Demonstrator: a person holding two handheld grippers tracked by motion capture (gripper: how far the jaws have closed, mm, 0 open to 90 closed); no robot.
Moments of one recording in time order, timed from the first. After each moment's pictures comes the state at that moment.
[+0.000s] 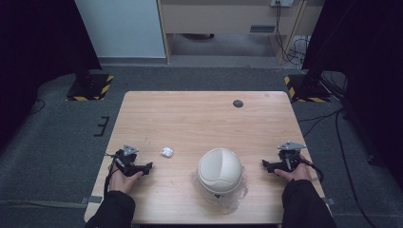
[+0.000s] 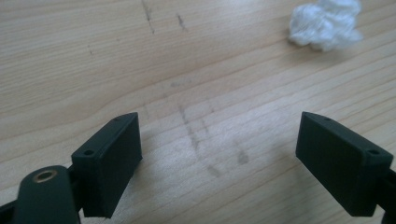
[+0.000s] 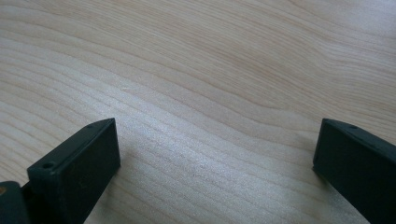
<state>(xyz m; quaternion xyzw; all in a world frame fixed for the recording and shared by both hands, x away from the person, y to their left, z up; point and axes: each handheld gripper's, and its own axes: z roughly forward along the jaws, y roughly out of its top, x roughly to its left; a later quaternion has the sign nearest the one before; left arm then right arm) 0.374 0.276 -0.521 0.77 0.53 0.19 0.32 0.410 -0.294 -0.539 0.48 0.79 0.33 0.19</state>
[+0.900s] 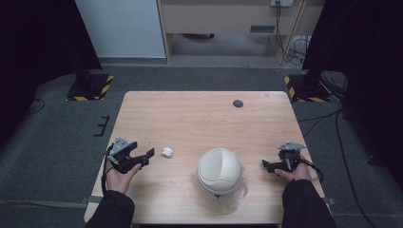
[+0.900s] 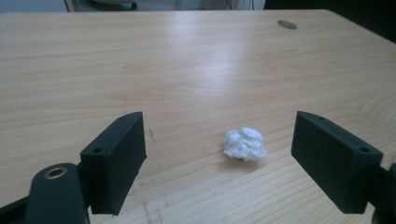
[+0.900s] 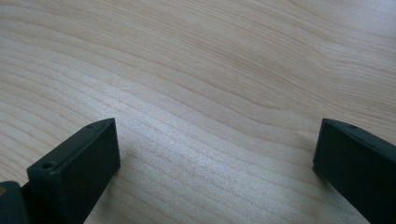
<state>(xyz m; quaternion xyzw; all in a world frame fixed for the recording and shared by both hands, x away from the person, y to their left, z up) 0.365 0.269 -0.476 0.69 0.49 0.23 0.48 0.410 -0.294 -0.540 0.48 0.79 0.33 0.19</state>
